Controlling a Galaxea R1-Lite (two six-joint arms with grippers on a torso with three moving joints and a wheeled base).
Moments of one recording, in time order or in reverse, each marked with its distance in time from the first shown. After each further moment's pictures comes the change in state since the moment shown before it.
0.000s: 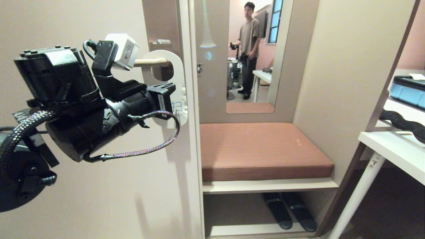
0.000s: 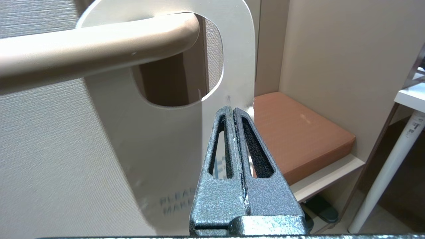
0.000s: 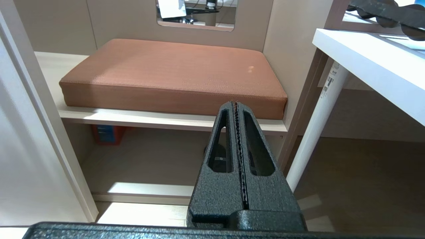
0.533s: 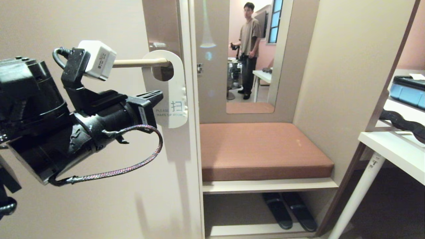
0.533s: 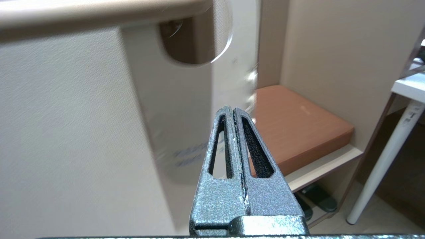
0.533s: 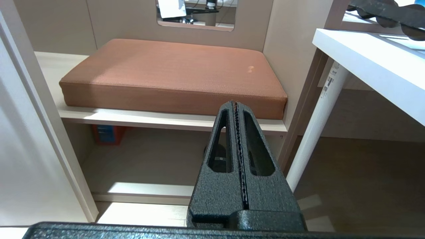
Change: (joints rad) left arm 0.008 -0.118 0.132 0.002 0.000 -0.001; right arm 0.000 0.000 0.000 0.000 0.000 0.000
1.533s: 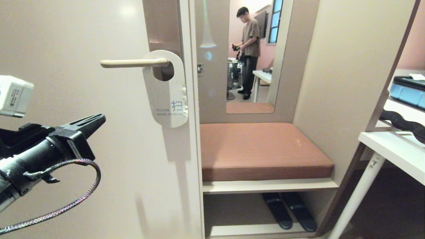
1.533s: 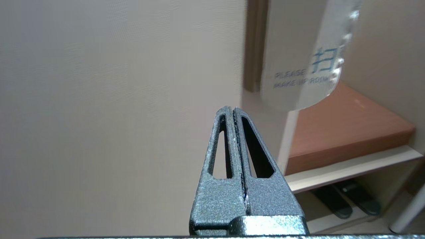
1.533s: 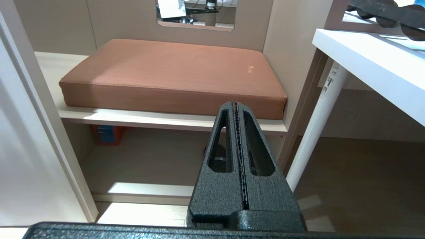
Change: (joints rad) left arm 0.204 -0.267 0.284 0.004 0.004 0.001; right arm 0.000 0.000 0.000 0.000 0.000 0.000
